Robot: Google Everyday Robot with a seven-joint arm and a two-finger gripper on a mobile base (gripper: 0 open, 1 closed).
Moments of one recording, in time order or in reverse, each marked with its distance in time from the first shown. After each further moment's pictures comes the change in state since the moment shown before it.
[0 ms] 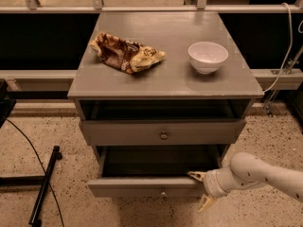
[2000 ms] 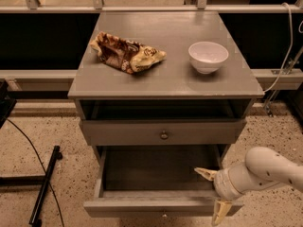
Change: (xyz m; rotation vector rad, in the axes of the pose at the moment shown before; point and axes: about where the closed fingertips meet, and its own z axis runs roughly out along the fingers) arm -0.048 0.033 -0.080 -0.044 0.012 -0.018
